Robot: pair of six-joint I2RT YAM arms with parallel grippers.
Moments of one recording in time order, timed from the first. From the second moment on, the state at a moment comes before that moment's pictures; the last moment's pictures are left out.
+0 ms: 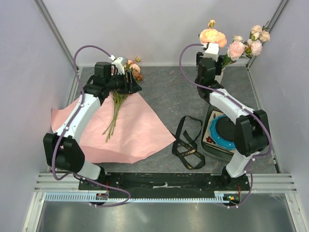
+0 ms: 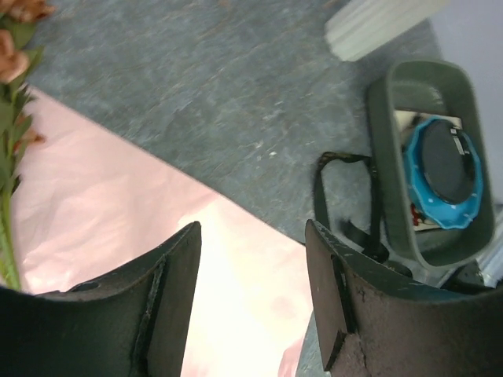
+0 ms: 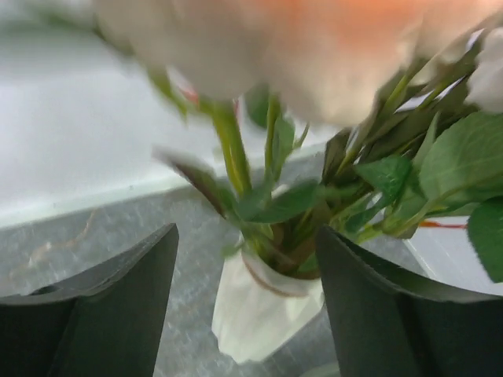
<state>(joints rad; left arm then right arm) -0.23 1.48 1.33 -0.39 0.50 -0.26 0.34 1.75 1.34 0.42 0.78 -0.13</state>
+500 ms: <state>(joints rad) -0.22 1.73 1.47 -0.65 0.00 -0.20 0.49 1.42 1.25 -0.09 0.79 0.20</state>
